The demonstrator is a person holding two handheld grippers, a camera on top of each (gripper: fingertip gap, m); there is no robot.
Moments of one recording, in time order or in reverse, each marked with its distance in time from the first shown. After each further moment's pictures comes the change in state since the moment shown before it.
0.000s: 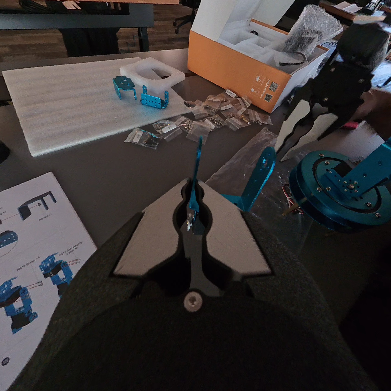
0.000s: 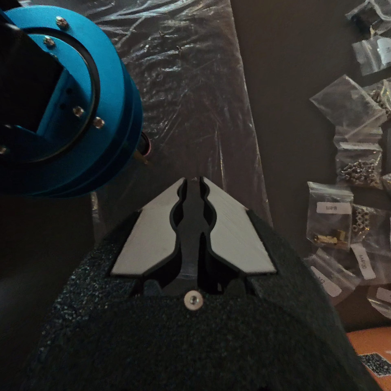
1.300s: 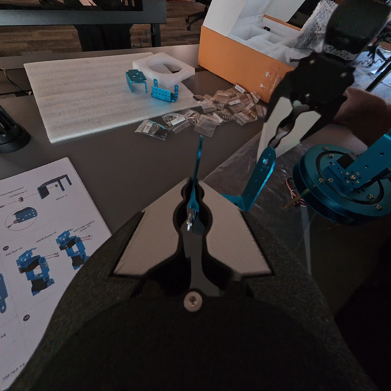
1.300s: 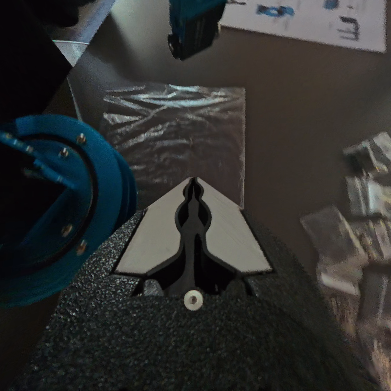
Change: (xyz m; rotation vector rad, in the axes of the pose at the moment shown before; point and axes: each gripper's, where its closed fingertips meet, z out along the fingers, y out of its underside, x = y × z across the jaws) left arm -0.005 0.008 -0.019 -0.008 -0.051 -0.013; right arm -0.003 -0.083 0.042 0.117 -0.131 -0.208
